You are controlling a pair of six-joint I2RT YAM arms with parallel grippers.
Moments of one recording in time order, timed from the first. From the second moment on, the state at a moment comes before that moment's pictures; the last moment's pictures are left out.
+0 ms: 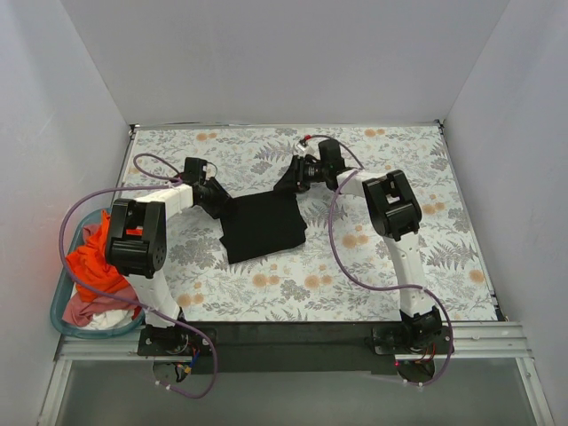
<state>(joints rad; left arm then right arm) -0.13 1.84 1.09 -0.28 0.22 -0.87 0.42 2.42 1.63 0.25 -0.93 0.72</state>
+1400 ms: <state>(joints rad) -0.06 1.90 1.15 -0.15 0.23 -0.86 0.40 2.18 1.16 0.60 -0.88 0.91</state>
